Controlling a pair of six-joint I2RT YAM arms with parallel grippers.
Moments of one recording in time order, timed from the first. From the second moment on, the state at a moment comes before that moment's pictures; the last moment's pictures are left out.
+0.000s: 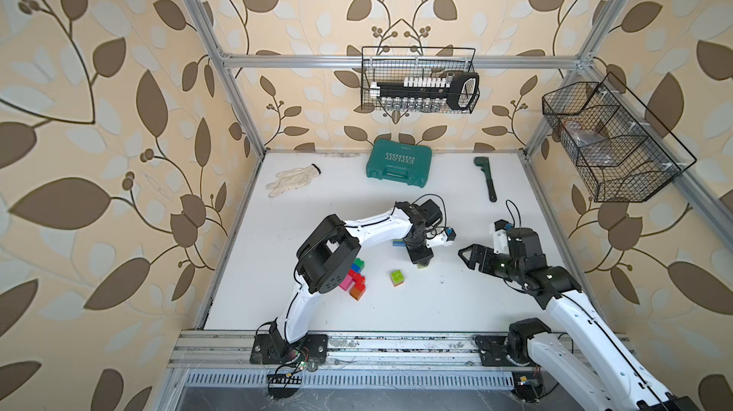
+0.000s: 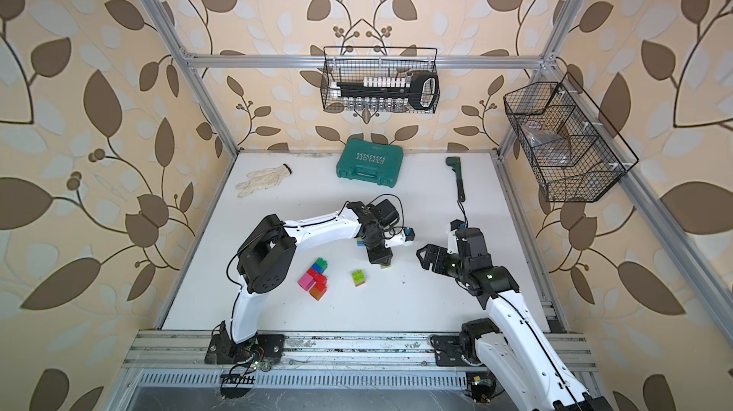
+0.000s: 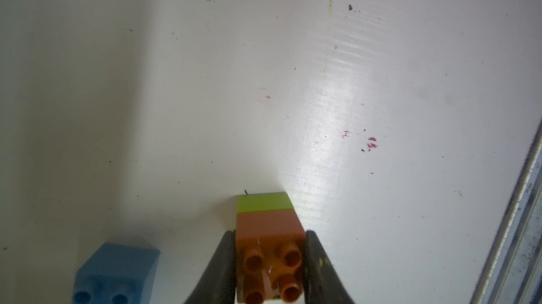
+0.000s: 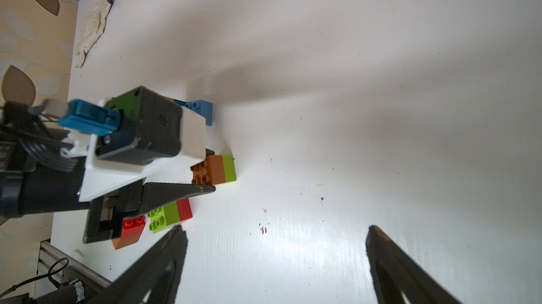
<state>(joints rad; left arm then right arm) -0.88 2.10 1.61 -0.83 0.27 0.38 0.19 0.75 0.54 -0.65 -0.22 0.50</state>
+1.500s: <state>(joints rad) -0.12 1.51 1.22 -0.90 0.55 0.40 0.64 1.61 1.09 -0.54 -0.14 -0.06</state>
